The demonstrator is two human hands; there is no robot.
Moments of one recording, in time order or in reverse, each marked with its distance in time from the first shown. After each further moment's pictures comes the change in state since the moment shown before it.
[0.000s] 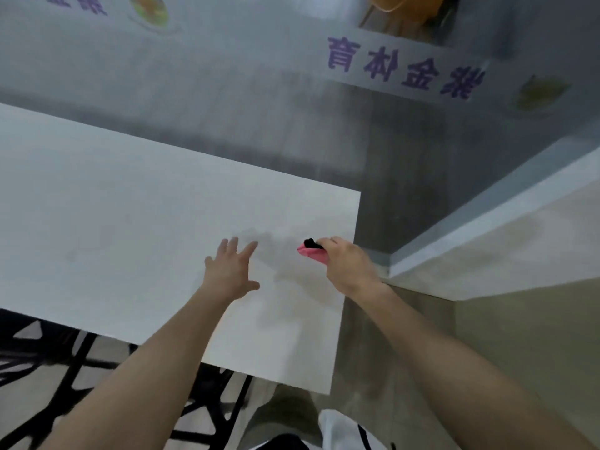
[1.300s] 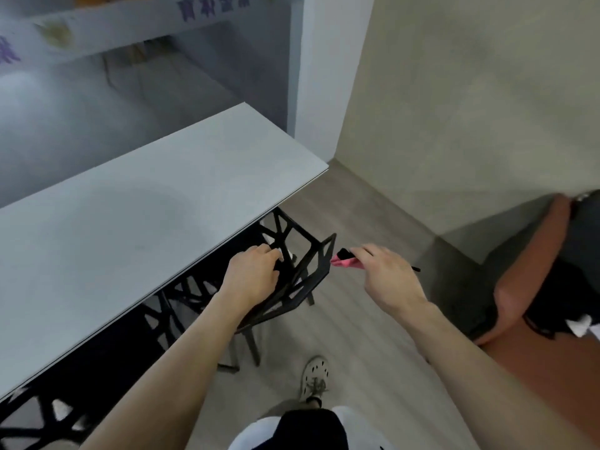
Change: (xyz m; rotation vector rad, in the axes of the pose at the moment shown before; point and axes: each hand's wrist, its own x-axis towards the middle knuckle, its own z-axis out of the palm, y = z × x) left_hand -0.291 -0.347 0.046 0.337 0.194 1.212; right_hand -0.417 -0.559 0.195 -0.019 0.351 0.936
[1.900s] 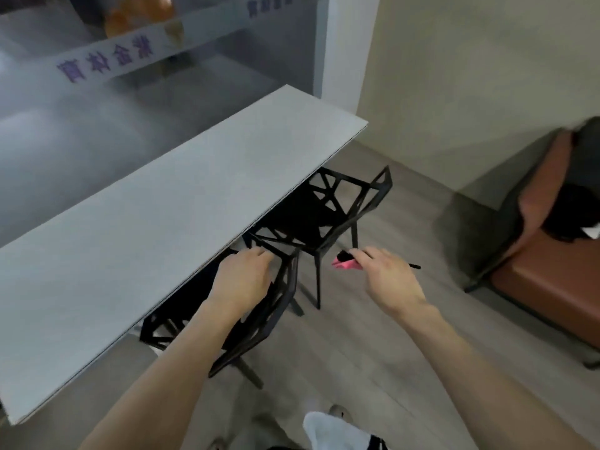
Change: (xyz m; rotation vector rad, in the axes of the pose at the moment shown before) left_hand -0.365 -0.178 -0.021 0.111 0.028 0.061; right_hand -0.246 -0.317 0.060 0.007 0.022 0.028
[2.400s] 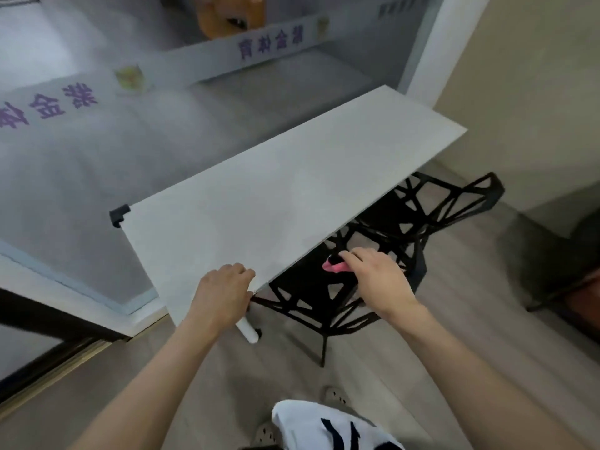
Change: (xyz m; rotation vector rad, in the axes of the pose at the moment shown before) left_hand -0.244 -0.307 0.017 0.074 -0.081 -0.196; right_hand 0.011 -0.349 0.054 -0.003 0.059 -0.294
